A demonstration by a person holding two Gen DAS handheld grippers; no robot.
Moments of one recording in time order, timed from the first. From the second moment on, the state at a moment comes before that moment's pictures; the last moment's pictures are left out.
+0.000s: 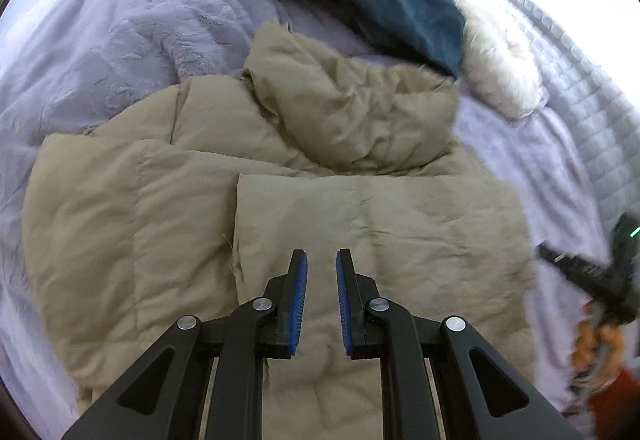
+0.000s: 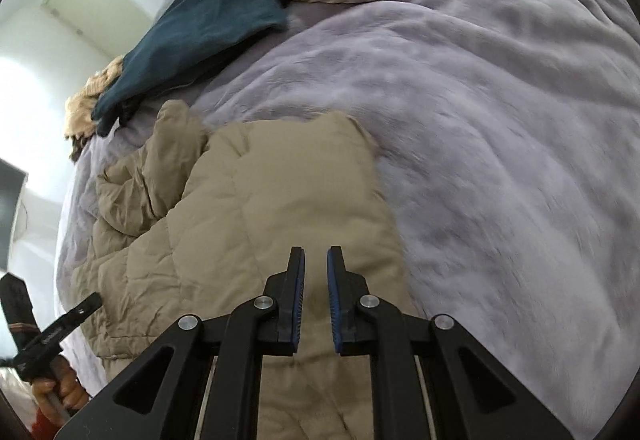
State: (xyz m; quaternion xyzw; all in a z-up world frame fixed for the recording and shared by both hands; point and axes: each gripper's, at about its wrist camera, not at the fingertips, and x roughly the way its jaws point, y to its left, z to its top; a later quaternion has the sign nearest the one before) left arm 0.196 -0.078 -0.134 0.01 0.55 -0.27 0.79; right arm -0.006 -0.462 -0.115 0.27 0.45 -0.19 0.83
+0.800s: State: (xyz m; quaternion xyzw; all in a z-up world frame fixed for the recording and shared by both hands) left arm 0.203 -0.085 -0.159 0.04 0.55 -0.25 0.79; right arm 0.020 -0.493 -0.166 0.25 0.49 -0.24 0.80
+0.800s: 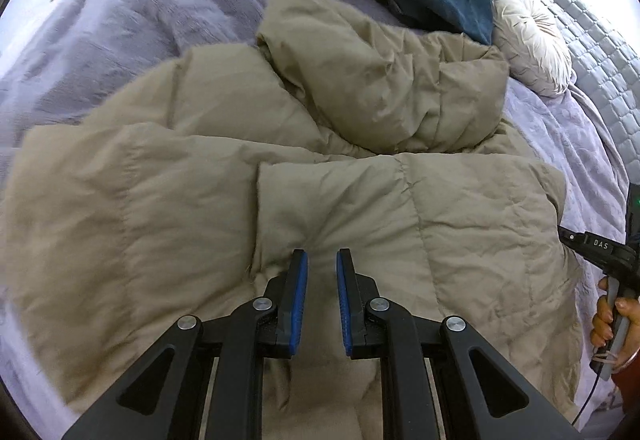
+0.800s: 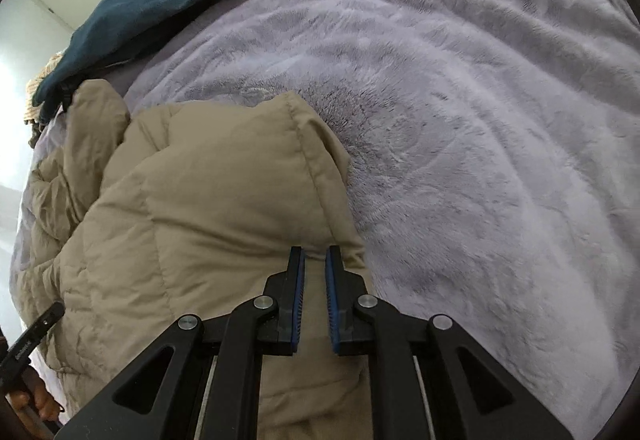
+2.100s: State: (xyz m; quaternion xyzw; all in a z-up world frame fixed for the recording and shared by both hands) left arm -0.015 -0.020 -0.107 0.06 0.64 -0.13 0.76; right arm -0.153 -0.375 -0.135 0.32 0.58 -0.14 0.74
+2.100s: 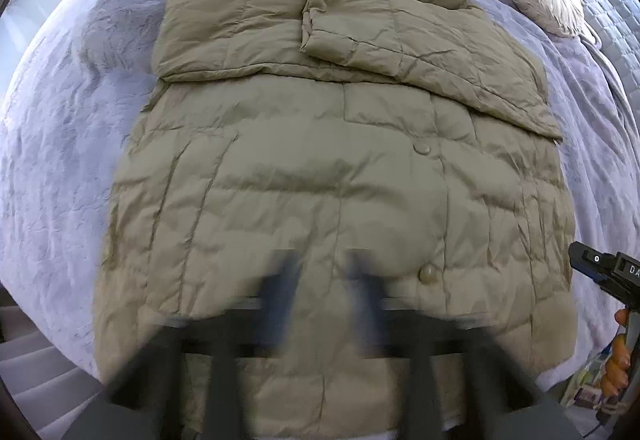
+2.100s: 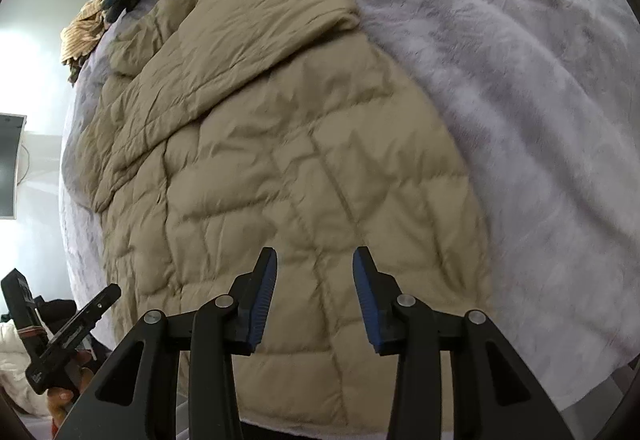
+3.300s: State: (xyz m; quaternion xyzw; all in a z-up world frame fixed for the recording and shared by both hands) left arm -0.062 0.089 -0.109 0.12 0.64 -0.15 0.74; right arm -0.257 -0.269 -0.139 0.46 0.50 -0.20 0.71
